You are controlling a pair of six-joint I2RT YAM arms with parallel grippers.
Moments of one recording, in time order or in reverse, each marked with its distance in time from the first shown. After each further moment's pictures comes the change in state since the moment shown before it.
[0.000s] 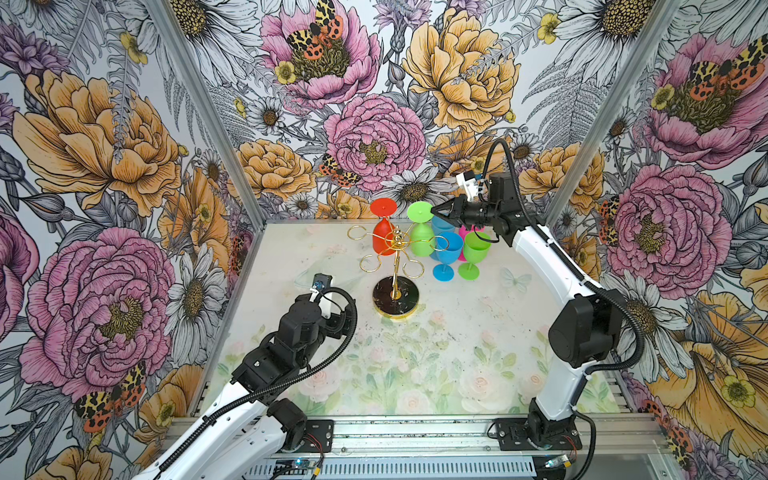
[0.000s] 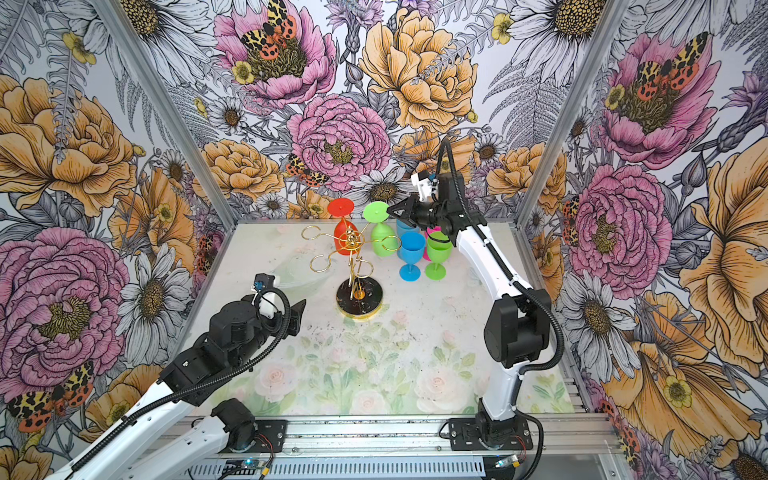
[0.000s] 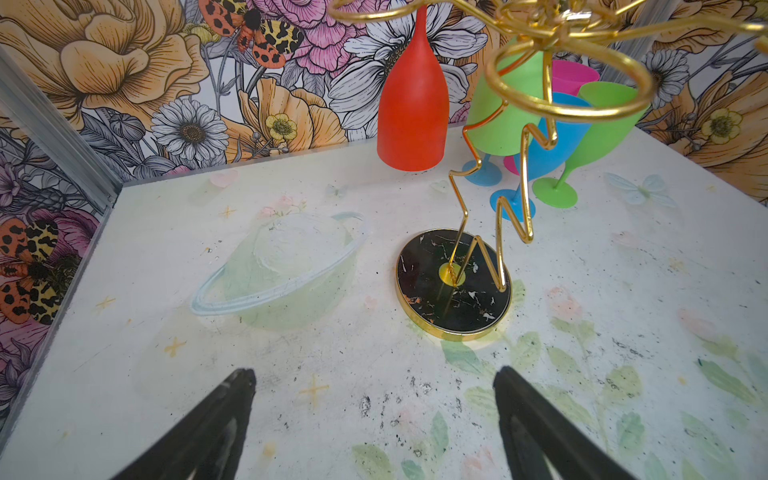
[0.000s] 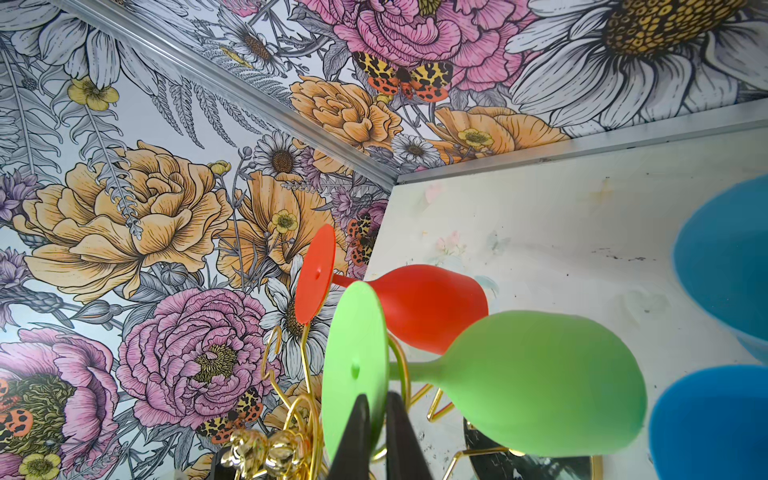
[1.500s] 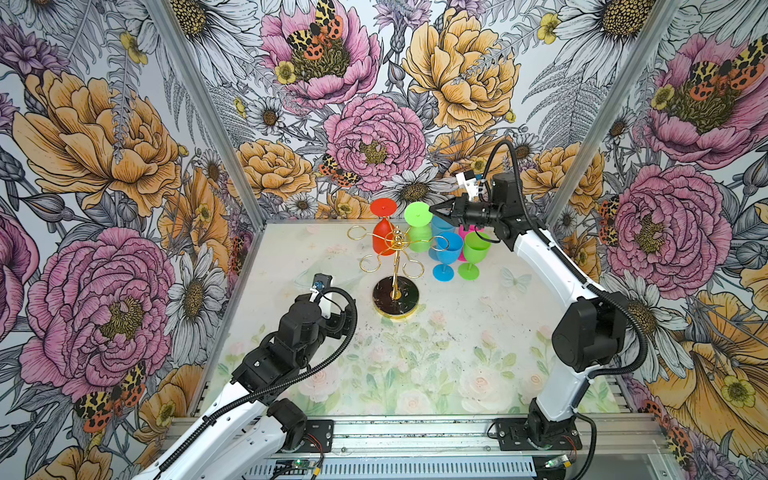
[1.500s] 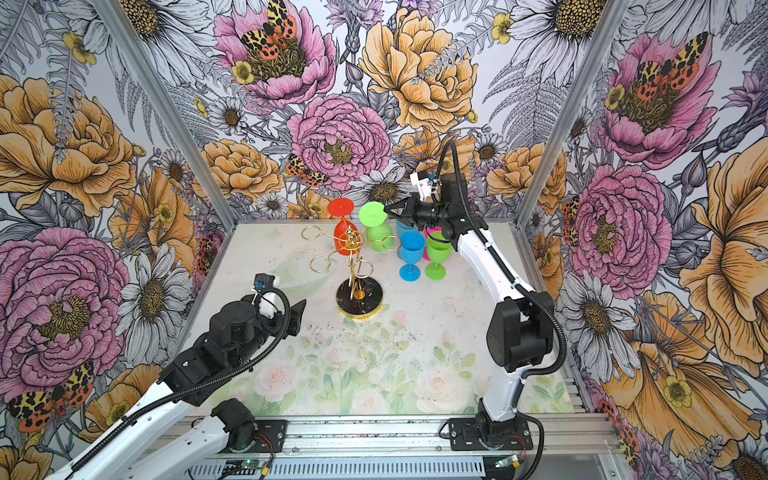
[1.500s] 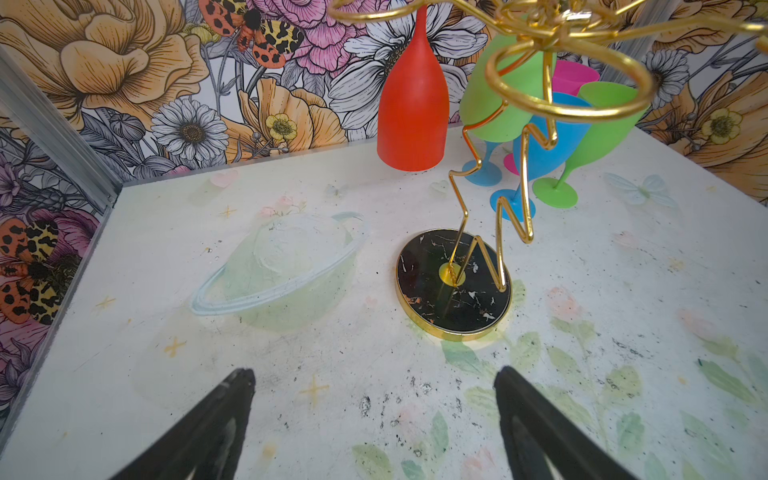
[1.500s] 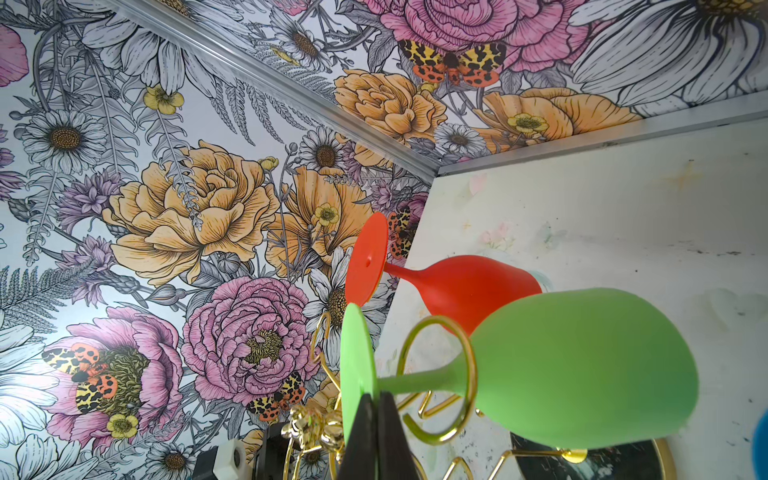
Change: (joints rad) left arm 0.000 0.000 0.000 0.000 0.000 0.000; right arm 0.000 -0.039 -0.068 0.137 -0.102 0.115
